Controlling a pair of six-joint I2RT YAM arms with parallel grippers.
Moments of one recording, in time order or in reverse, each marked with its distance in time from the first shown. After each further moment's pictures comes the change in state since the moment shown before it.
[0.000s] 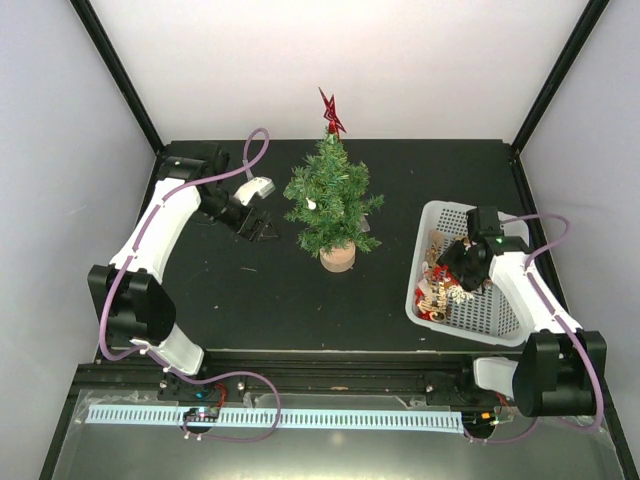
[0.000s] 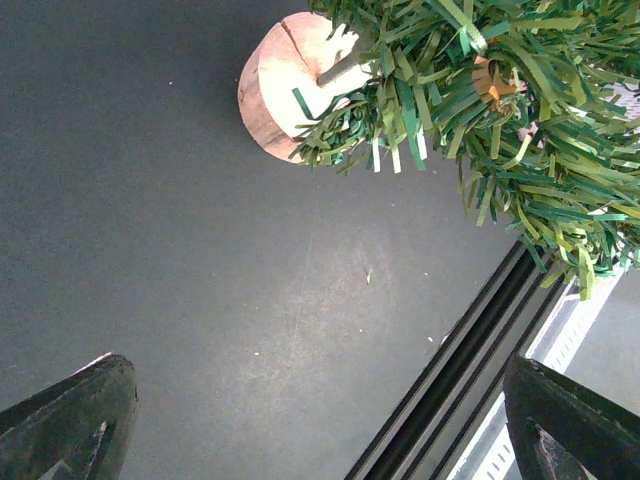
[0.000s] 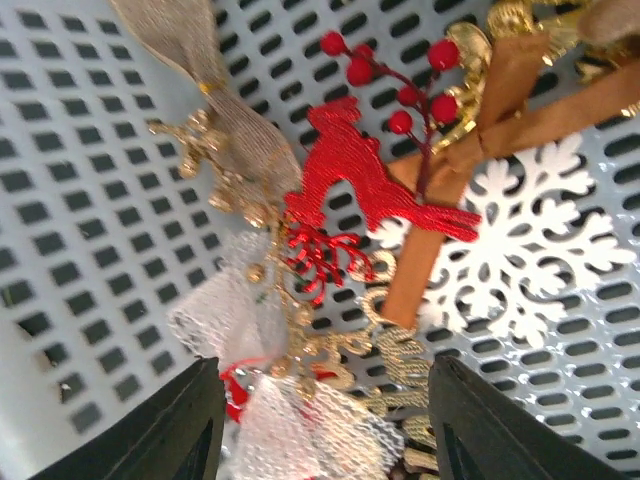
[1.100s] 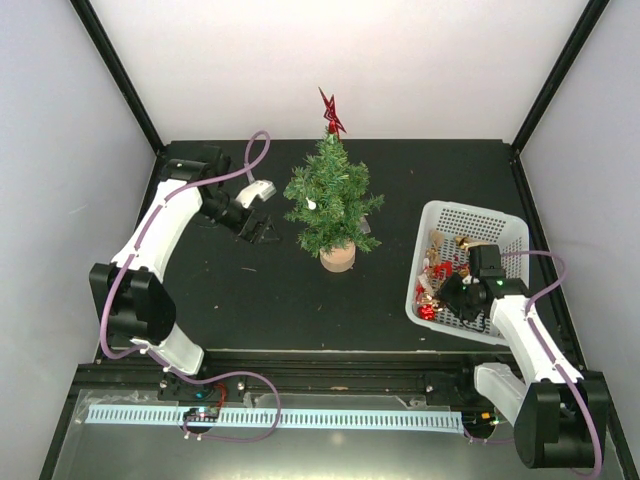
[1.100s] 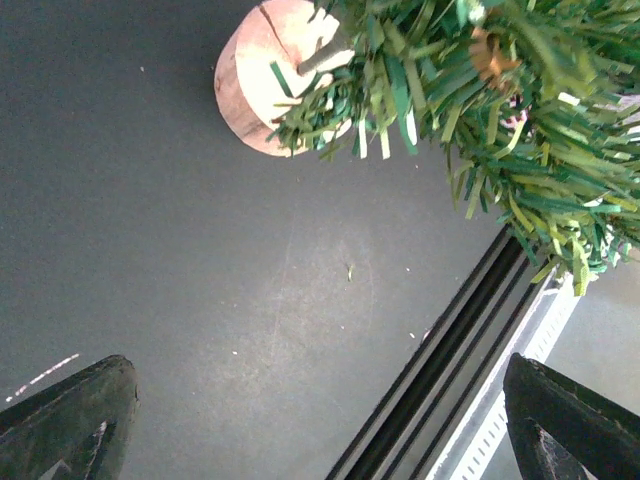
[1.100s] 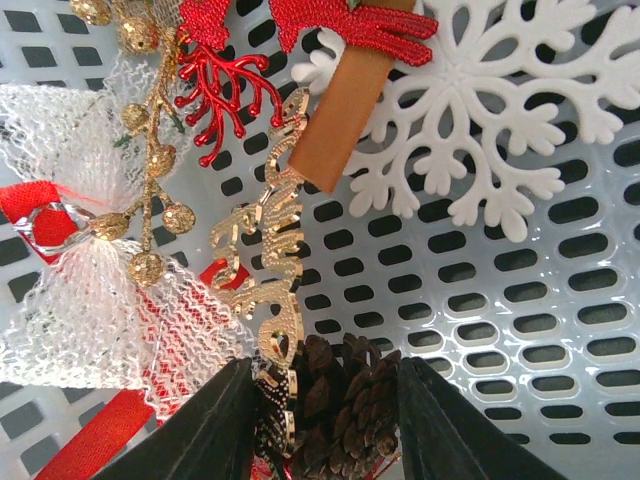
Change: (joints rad) left arm 0.000 0.003 -0.021 0.000 0.040 0.000; right arm -0.012 -0.253 -0.312 0.065 -0.111 -0.044
